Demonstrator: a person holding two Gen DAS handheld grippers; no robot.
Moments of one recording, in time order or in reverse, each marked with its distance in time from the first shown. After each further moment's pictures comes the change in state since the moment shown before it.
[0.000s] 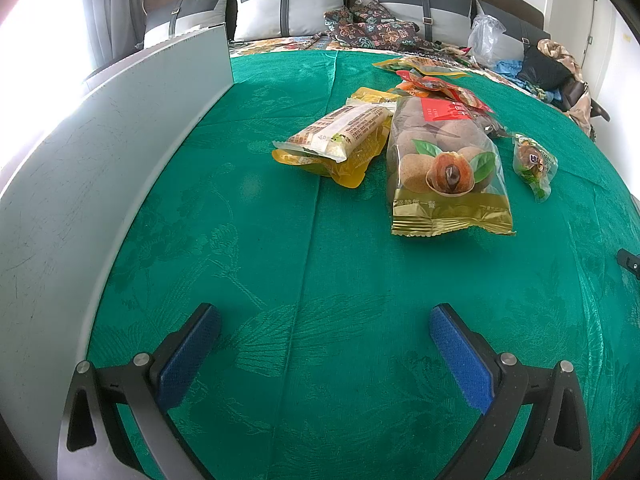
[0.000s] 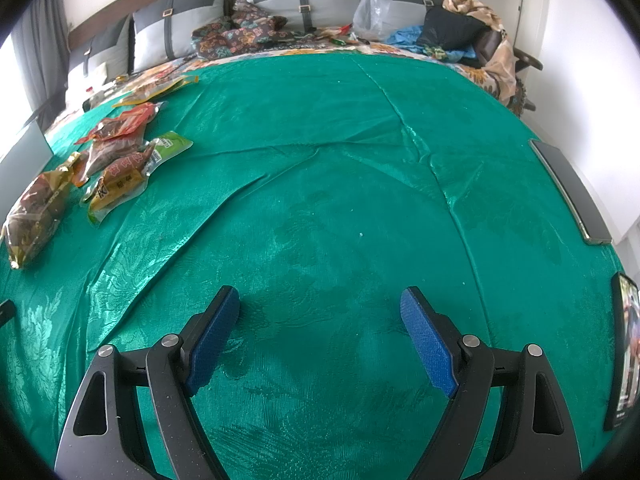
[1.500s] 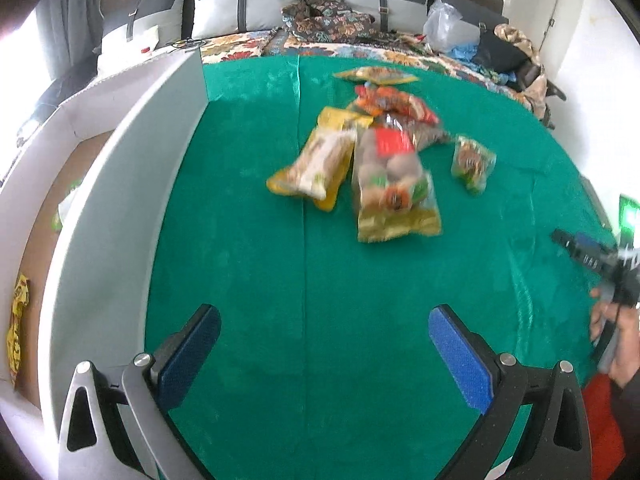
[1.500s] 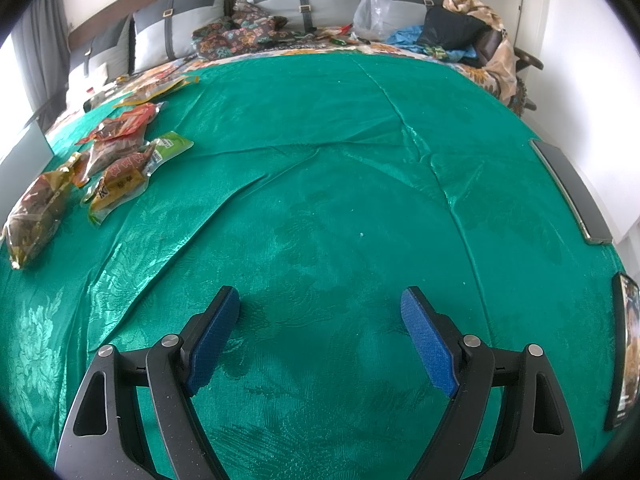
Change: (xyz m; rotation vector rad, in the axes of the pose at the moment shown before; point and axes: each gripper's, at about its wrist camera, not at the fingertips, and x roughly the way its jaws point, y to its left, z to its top) left arm -0.069 0.022 0.029 0.084 0.078 -0.157; right arm 0.000 0.000 0.000 0.000 0.001 0.002
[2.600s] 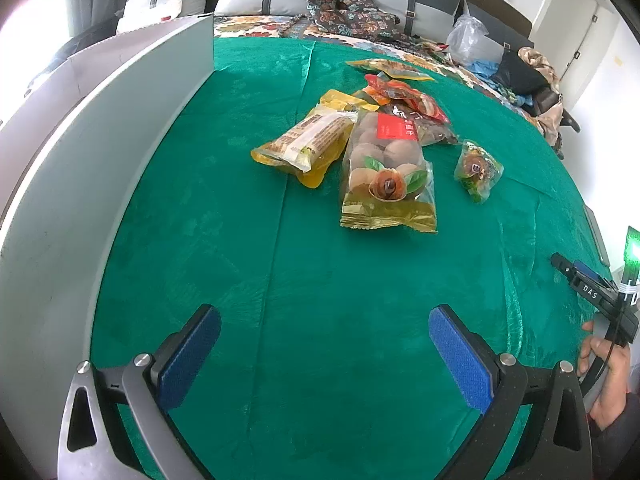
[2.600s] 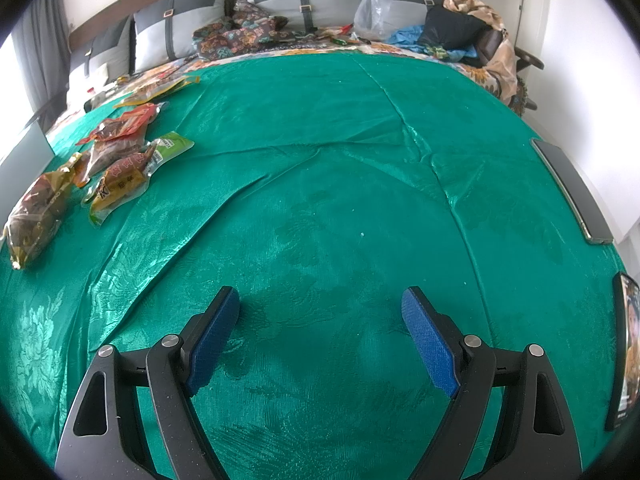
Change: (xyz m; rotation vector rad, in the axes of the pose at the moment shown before) left arm 0.025 -0.012 -0.013 -0.134 0.019 -0.021; right arm 0.001 0.000 0.000 0.002 0.000 0.001
